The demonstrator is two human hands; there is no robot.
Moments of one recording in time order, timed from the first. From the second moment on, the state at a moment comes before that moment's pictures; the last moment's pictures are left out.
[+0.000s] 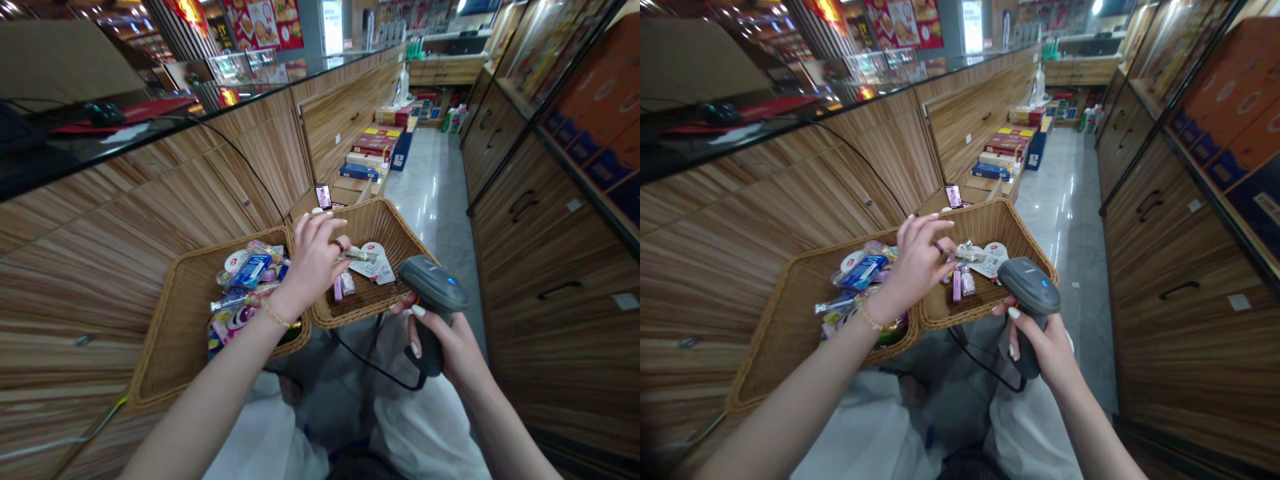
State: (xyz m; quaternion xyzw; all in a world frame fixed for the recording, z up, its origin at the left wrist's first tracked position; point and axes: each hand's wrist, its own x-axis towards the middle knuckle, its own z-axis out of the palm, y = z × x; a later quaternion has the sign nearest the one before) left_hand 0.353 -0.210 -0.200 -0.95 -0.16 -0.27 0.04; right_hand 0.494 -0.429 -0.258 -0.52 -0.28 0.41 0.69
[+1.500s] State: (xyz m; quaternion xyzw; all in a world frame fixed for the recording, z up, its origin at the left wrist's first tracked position) left_hand 0.238 -0.260 -0.256 -0.81 -0.50 -0.32 0.00; right_hand 0.436 -0.427 -0.245 -0.51 -0.34 0.48 0.62
